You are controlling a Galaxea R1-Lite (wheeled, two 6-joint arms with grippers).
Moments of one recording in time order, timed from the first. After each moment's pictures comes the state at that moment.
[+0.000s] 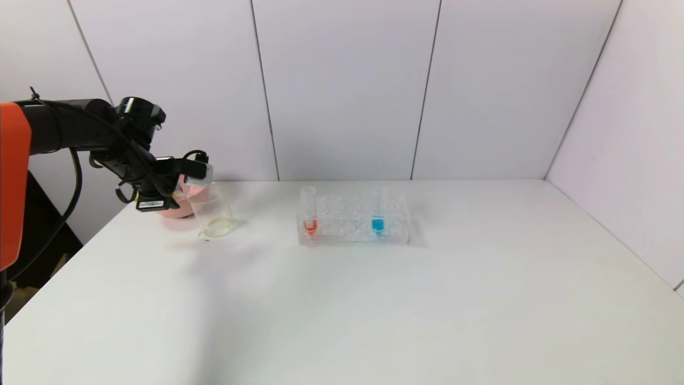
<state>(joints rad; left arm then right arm) 0.08 2.22 -2.02 0.72 0.00 1.48 0.00 0.00 0.00 0.00 -0.04 0.09</state>
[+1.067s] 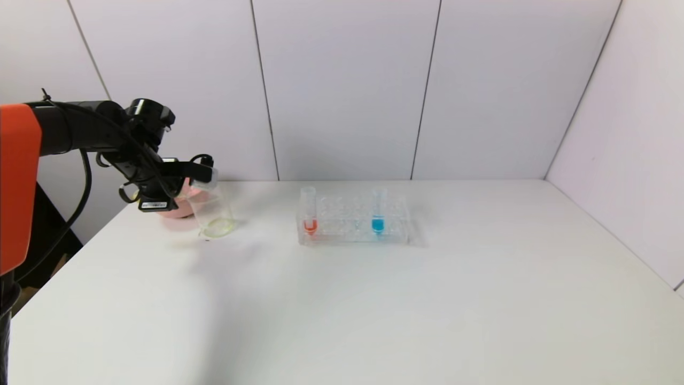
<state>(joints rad) 0.05 2.22 -2.02 0.72 0.11 1.47 0.00 0.00 0.00 0.00 -0.04 0.09</state>
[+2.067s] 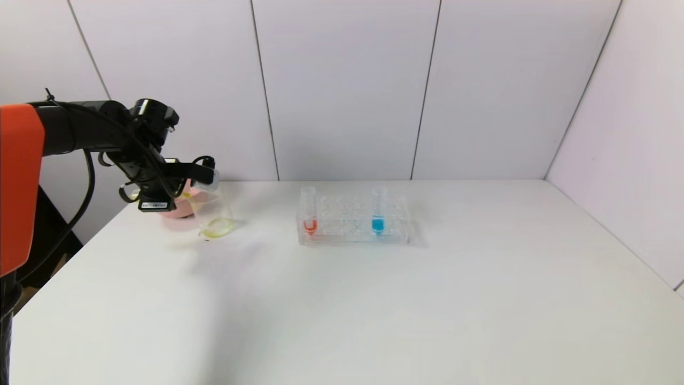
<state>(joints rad) 0.03 2.22 -2.02 0.73 0.16 1.47 0.00 0.00 0.00 0.00 -0.04 0.09</state>
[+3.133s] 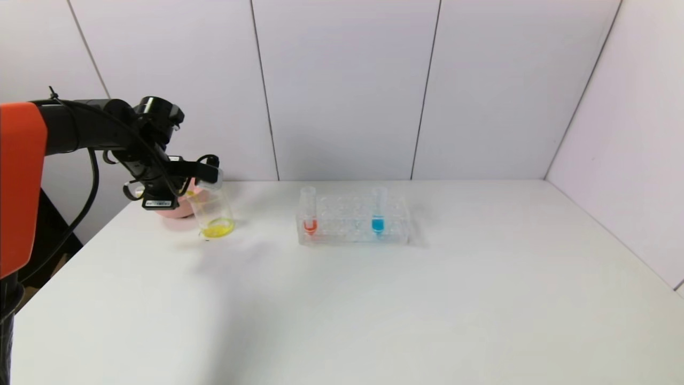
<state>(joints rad) 0.01 2.22 -2.02 0.72 0.19 1.46 0.00 0.00 0.00 0.00 -0.04 0.09</state>
